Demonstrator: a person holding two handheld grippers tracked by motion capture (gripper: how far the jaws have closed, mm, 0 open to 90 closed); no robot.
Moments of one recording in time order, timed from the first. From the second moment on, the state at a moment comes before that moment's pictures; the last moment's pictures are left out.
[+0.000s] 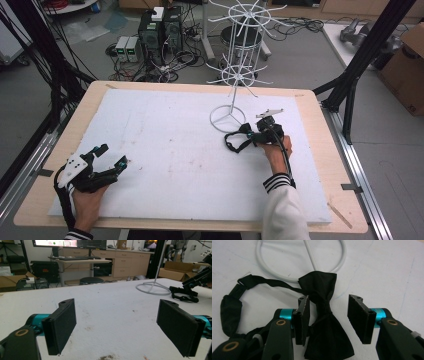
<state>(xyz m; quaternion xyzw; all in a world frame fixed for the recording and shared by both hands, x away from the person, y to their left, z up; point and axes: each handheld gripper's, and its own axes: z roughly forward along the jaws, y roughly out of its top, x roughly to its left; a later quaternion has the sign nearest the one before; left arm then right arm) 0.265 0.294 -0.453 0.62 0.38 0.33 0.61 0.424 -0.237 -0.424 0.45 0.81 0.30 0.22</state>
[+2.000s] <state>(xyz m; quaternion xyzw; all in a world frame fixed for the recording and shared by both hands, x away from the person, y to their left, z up) 0.265 0.294 -0.453 0.62 0.37 0.33 0.61 0.406 -0.239 -0.407 0.44 0.77 0.38 0.25</state>
